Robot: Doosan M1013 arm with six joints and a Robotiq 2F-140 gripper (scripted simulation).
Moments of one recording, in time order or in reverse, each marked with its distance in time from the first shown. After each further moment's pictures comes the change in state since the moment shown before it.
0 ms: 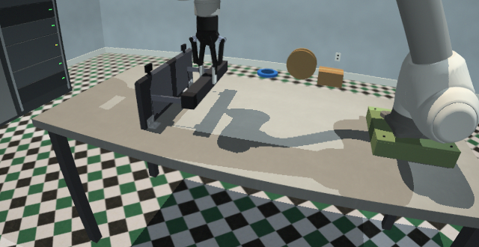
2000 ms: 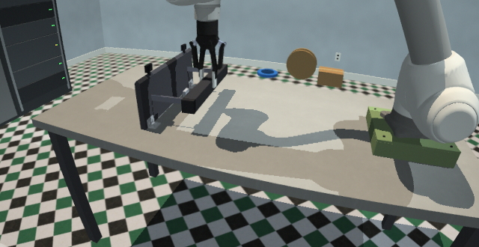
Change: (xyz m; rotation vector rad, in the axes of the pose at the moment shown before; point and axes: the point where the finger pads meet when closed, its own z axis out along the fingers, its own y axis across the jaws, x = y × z) arm 0.000 0.000 0.015 0.000 0.000 0.000
